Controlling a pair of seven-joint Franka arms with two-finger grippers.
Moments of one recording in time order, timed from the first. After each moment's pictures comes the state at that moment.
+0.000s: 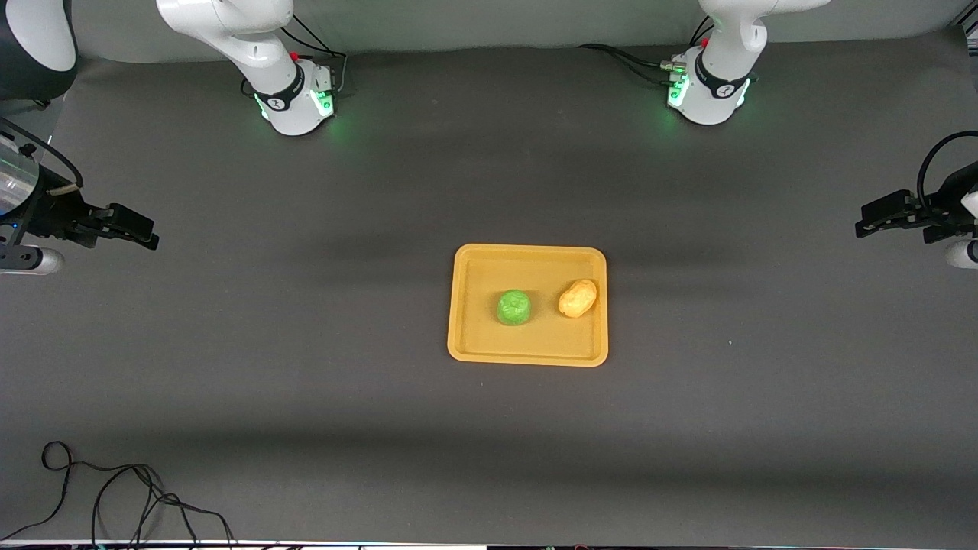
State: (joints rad) left arm 0.06 0.07 0.01 -1.59 -0.04 1.57 0.16; right arm 0.03 0.02 -0.04 -1.62 -0.01 1.61 0.06
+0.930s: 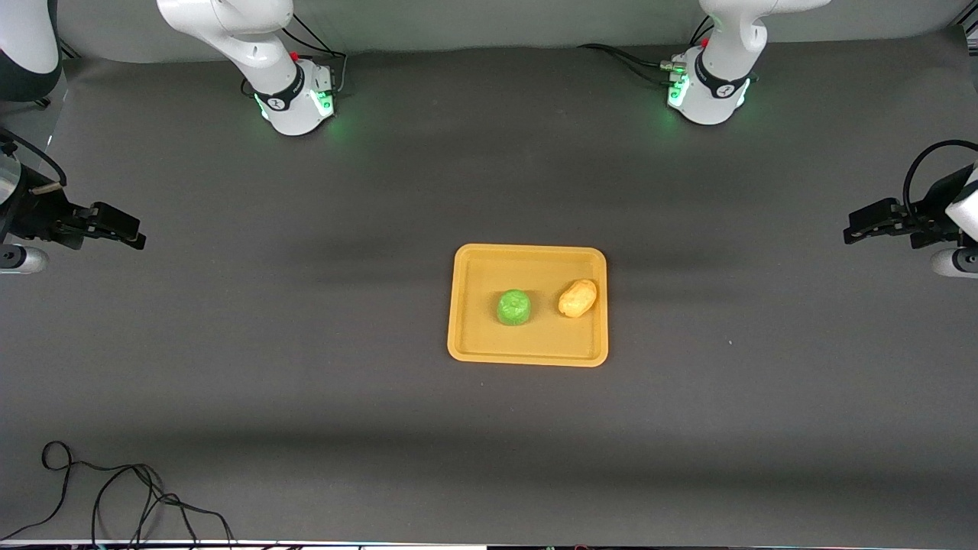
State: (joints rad) left arm 0.05 0.08 0.00 -1.59 -0.05 1.58 0.12; right arm -0.01 0.02 -0.02 -1.62 -0.01 1.62 0.02
